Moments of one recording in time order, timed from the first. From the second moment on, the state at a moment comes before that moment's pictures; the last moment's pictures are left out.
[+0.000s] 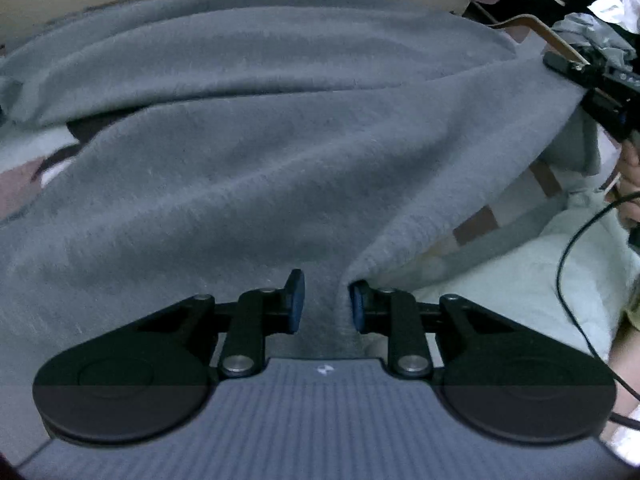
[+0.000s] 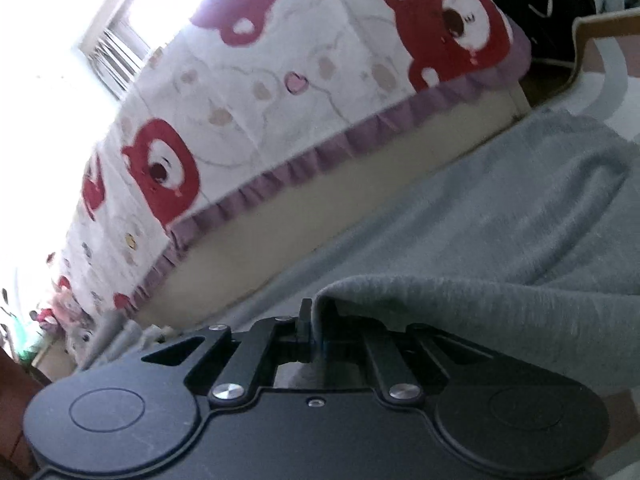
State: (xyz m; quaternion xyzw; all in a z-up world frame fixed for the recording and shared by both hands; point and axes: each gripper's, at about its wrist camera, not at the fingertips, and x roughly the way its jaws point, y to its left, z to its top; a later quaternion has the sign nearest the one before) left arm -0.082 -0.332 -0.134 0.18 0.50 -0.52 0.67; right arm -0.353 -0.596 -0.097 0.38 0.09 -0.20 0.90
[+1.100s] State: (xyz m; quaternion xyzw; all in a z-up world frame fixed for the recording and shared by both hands) left arm -0.022 -0.437 -0.041 0.32 0.11 -0.46 0.82; right arm -0.334 -0.613 -0.072 0.36 0.04 -0.23 0.90
